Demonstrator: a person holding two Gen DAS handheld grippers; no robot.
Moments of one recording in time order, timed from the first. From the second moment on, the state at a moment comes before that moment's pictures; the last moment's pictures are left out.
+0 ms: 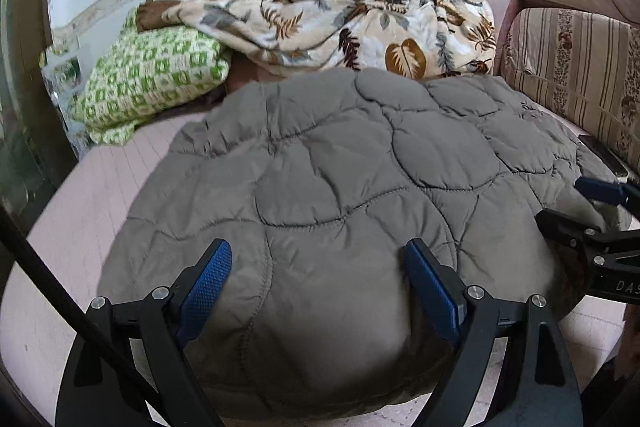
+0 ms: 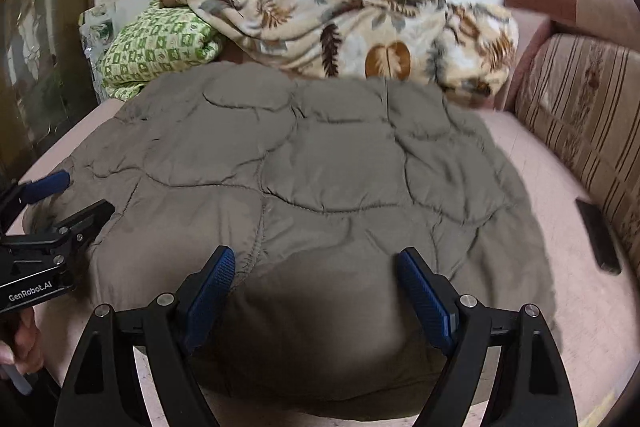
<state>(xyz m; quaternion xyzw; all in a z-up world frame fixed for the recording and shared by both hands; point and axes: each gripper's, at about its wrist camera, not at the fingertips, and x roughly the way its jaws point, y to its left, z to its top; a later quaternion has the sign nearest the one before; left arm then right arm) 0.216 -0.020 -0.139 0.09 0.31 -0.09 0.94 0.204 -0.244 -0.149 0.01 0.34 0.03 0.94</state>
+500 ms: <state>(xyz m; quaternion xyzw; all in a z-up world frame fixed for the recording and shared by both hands) 0.219 -0.021 -0.146 0.09 0.32 -0.09 0.94 0.212 -0.243 -0.160 0.03 0.37 0.03 0.93</state>
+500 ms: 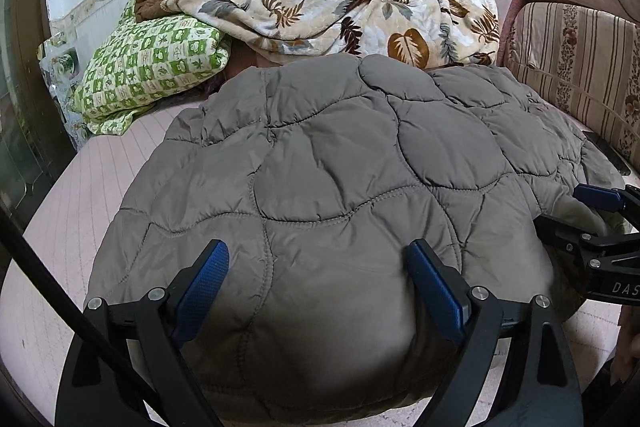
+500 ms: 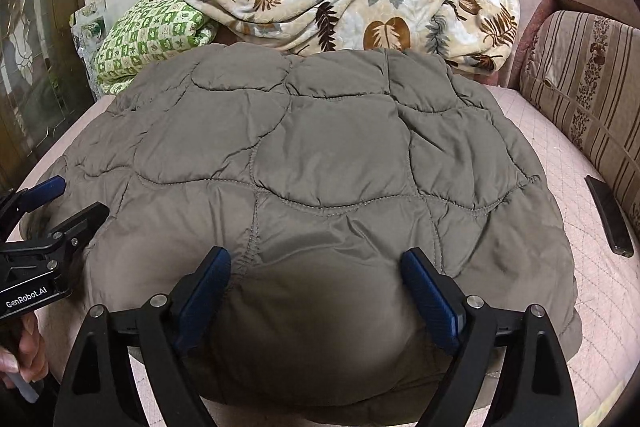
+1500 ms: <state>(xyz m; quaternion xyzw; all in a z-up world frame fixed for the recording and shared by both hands) 0.136 -0.025 -0.129 0.10 0.29 -0.10 0.95 0.116 -0.245 -0.141 0.06 0.32 0.04 0.94</state>
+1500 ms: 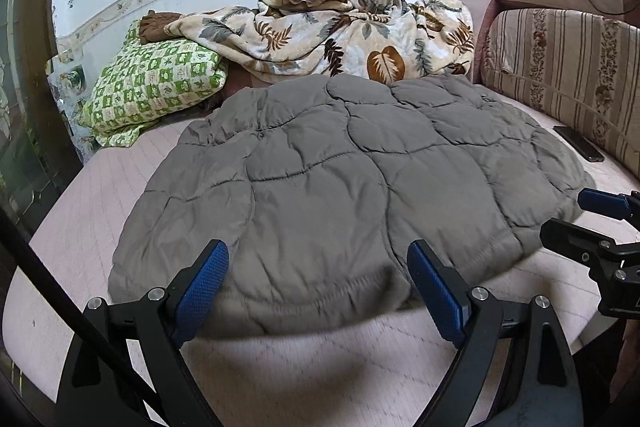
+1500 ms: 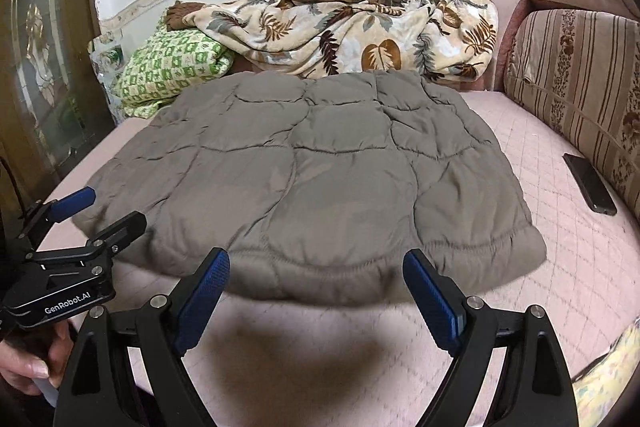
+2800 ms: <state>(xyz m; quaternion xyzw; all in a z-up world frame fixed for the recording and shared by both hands) 0.048 0.008 -0.130 0.06 0.32 -0.05 0.94 0.030 -0.223 -0.137 0.07 0.31 0.10 0.94</state>
